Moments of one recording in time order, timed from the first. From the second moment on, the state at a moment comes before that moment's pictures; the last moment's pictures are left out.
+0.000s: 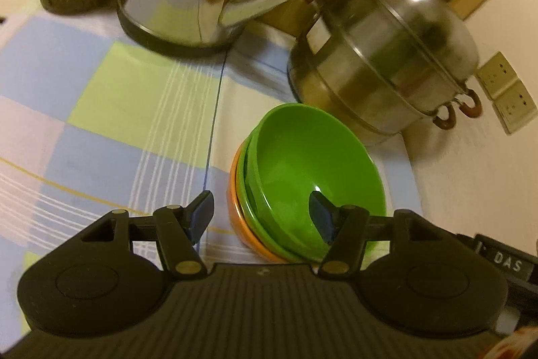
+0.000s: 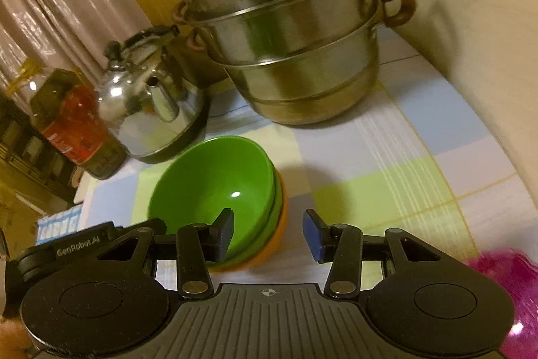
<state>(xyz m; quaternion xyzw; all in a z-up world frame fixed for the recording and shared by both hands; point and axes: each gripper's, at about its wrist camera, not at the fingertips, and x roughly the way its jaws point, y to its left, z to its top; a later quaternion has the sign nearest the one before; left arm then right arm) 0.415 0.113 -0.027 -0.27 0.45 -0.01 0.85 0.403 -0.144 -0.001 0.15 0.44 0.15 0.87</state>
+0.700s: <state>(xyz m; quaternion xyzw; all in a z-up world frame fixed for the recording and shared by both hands) 0.447 0.111 -0.066 -0.27 0.48 -0.03 0.84 0.467 -0.123 -0.078 0.16 0.52 0.14 0.83</state>
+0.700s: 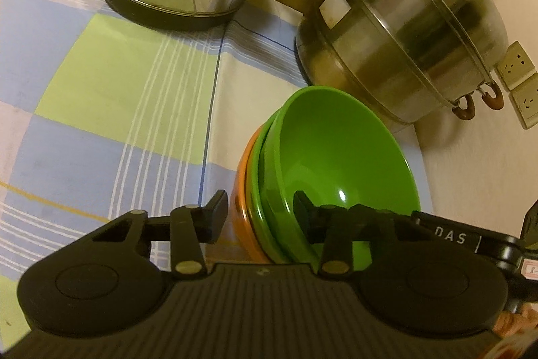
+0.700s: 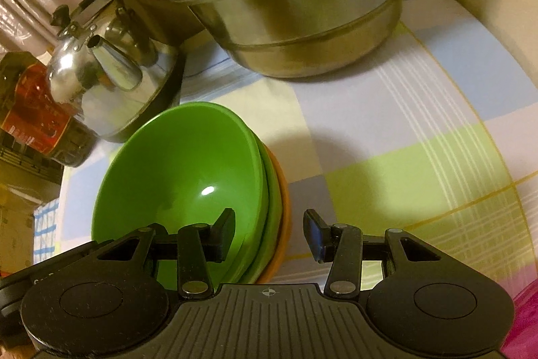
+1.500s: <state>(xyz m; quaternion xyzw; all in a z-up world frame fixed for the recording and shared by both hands) 0.412 0.100 -0.060 -0.22 0.49 -0.04 0.84 0.433 -0.129 -0.081 0.16 0.53 0.13 0.82</state>
